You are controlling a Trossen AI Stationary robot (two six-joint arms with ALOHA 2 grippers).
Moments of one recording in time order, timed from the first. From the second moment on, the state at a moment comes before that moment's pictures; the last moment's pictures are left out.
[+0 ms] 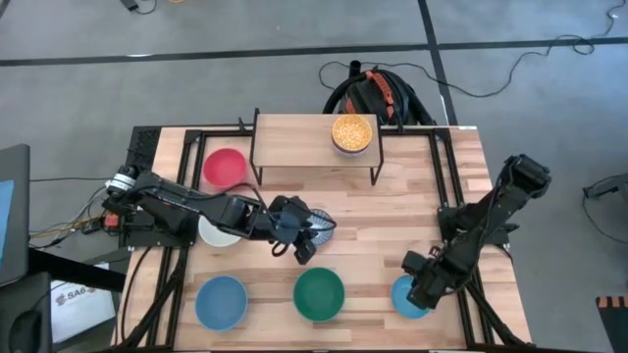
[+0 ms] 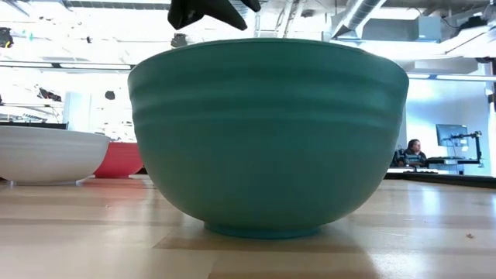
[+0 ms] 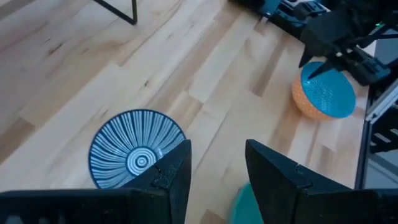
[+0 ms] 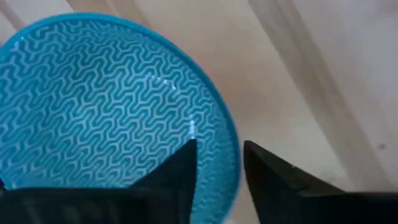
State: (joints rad) left arm -0.29 1.59 1.40 -0.53 -0.40 -0.74; right arm 0.85 1.41 0.75 -0.73 0.00 1.48
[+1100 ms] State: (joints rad) left arm -0.15 1.69 1.40 -0.21 -0.26 -0.72; right arm 0.33 1.42 1.40 -1.23 0.33 1.36
